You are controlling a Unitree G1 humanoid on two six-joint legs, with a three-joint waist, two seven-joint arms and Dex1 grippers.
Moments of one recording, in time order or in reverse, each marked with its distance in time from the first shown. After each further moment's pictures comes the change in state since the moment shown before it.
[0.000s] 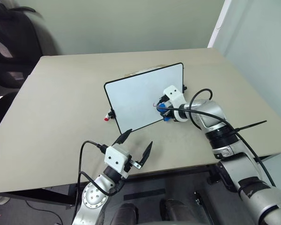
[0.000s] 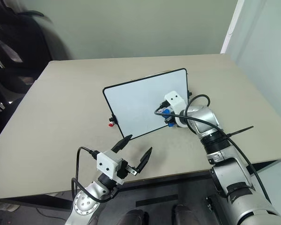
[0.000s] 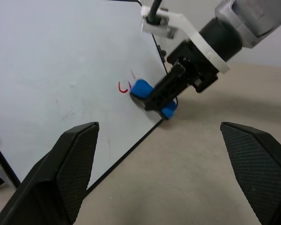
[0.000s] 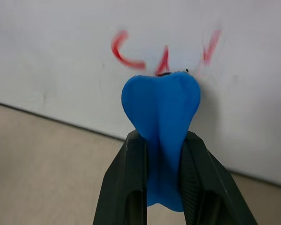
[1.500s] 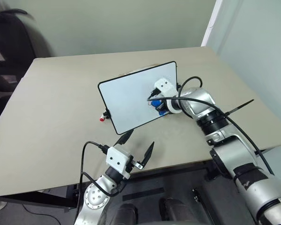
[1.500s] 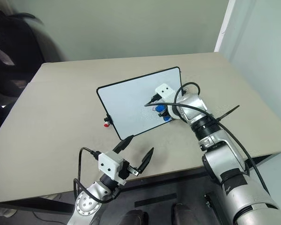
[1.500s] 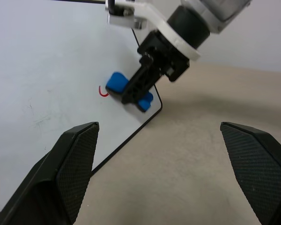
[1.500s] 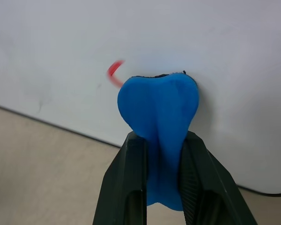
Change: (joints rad) left arm 0.005 -0.015 -0.016 0.000 0.003 -0.005 0.004; right arm -0.212 0.042 0.057 0.211 -0.057 -0.077 0.044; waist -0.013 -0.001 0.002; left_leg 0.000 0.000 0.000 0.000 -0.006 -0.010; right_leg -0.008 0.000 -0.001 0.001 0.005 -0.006
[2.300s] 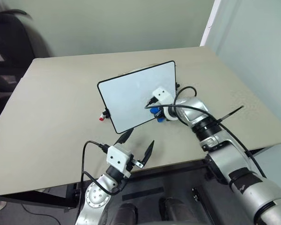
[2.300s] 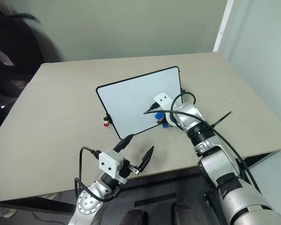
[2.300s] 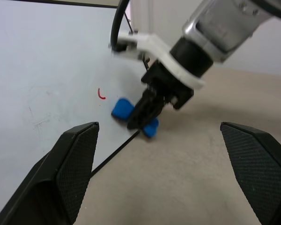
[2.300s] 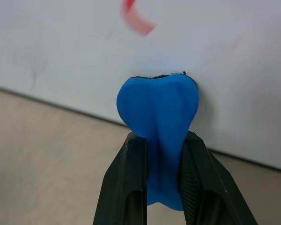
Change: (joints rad) left arm -0.014 -0.011 -0.001 0.019 0.003 -0.011 0.012; right arm 0.049 0.046 -0.010 0.036 -0.028 -0.010 -0.048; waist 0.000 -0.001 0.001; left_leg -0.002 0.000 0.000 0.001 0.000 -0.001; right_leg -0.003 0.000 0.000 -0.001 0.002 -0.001
